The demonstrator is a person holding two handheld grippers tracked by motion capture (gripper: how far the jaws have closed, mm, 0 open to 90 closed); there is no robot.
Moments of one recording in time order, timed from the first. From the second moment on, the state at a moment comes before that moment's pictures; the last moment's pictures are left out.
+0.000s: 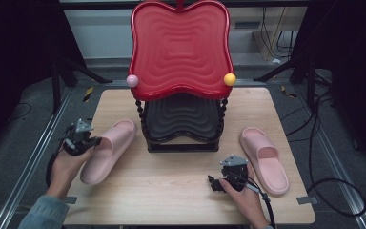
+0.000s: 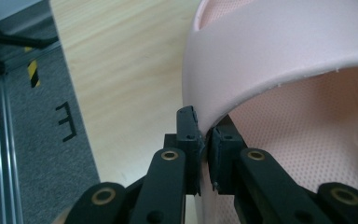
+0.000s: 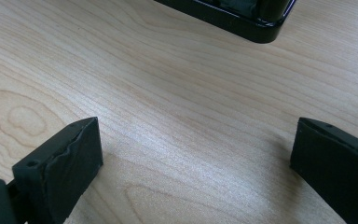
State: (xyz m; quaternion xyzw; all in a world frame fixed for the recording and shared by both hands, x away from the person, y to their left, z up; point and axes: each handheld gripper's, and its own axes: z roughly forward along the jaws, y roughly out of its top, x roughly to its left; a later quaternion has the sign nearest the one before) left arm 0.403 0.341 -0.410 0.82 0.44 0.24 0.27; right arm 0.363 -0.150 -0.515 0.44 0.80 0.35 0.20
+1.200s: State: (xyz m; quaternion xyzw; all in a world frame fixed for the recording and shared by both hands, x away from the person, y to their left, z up) left arm 0.306 0.255 -0.445 0.85 0.37 0.18 0.34; right arm 0.361 -0.151 -0.515 0.44 0.81 0.35 0.19
